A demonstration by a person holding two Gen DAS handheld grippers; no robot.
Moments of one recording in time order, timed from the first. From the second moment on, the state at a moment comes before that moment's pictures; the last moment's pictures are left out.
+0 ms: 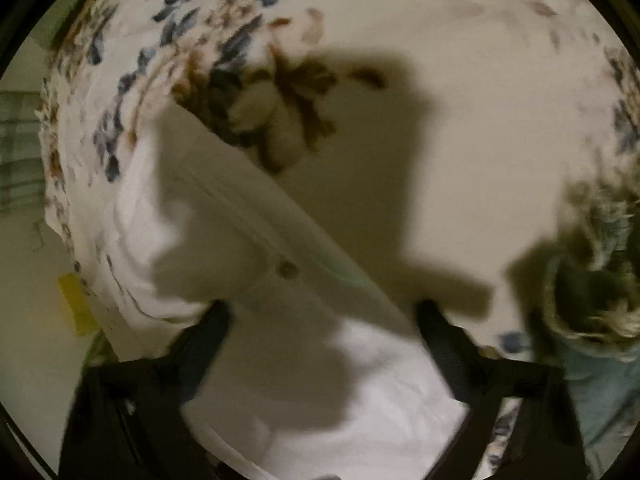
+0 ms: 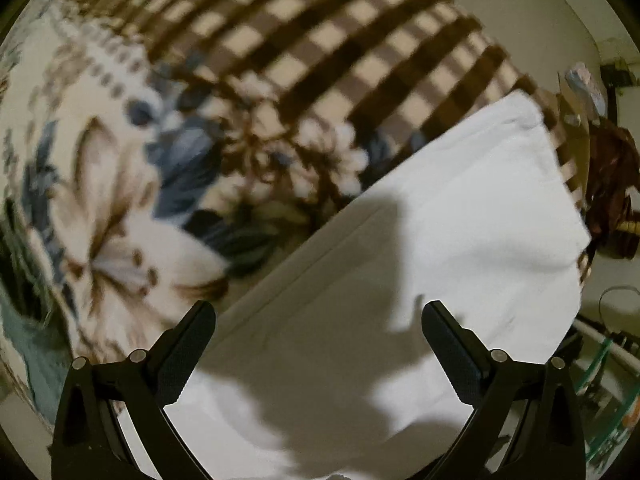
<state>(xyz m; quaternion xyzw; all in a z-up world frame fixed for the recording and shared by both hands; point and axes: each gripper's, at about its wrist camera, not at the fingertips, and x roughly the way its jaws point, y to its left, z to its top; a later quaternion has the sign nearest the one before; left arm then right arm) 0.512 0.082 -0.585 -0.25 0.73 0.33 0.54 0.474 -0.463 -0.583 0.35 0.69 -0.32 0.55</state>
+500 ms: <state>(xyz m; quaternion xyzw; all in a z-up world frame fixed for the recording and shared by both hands) 0.431 0.063 -0.438 -0.26 0.63 0.23 0.69 0.435 -0.474 -0.556 0.39 0.62 -0.29 0.61</state>
